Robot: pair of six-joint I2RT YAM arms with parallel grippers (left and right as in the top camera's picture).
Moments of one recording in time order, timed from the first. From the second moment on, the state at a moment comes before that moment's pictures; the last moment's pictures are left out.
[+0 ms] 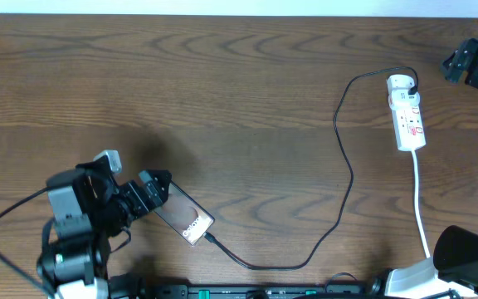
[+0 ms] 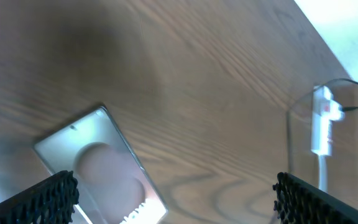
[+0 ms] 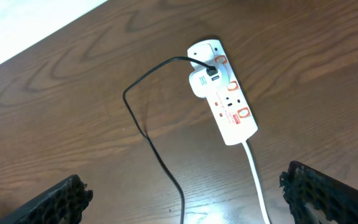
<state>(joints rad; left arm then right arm) 0.21 0.68 0.63 -0.81 0.51 -0.41 -0.39 1.73 2.11 -1.42 -0.26 0.08</state>
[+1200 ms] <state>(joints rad) 0.07 0.01 0.01 -0.08 0.17 0.11 -0.39 1.73 2.11 -1.42 -0.26 0.08</state>
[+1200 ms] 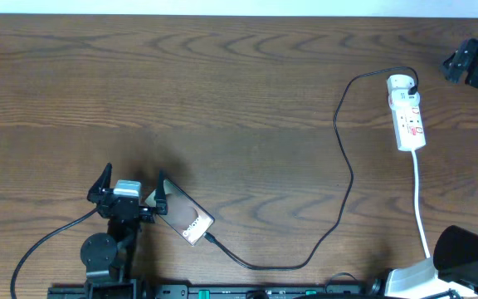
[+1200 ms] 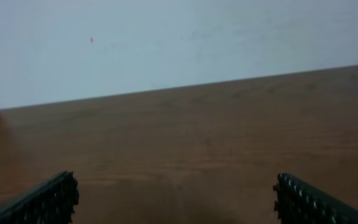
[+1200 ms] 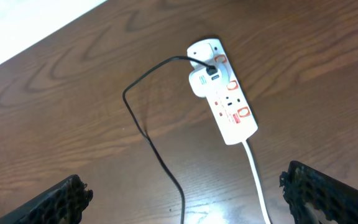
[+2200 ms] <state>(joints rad) 0.07 0.01 0.02 -0.10 0.09 -0.04 -0.39 1.73 2.11 -1.42 -0.26 0.08</state>
